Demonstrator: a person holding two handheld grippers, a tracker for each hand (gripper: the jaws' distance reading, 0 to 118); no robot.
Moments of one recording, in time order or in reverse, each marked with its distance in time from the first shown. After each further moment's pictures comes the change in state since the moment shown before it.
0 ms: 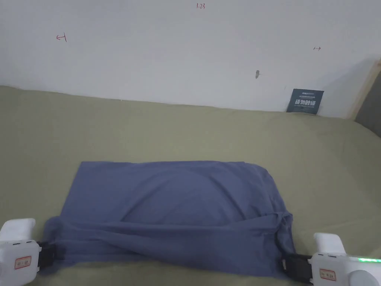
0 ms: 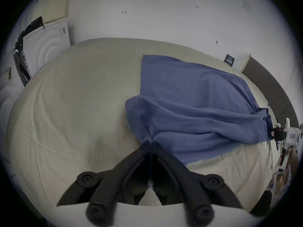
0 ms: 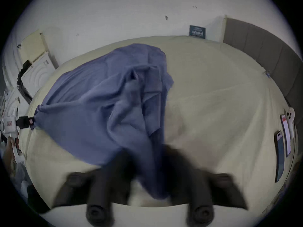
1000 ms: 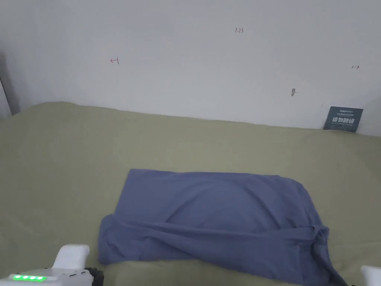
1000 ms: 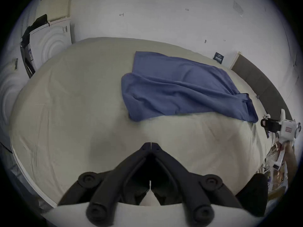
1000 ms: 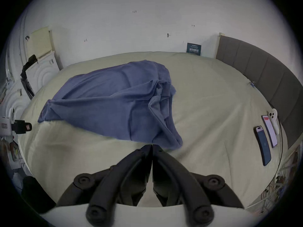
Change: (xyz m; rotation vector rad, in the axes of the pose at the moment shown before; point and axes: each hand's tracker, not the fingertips) left arm 0.015 -0.061 0.071 -0.004 -0.004 -0.023; right arm -0.048 -0.049 0.088 0.139 -0.068 0.052
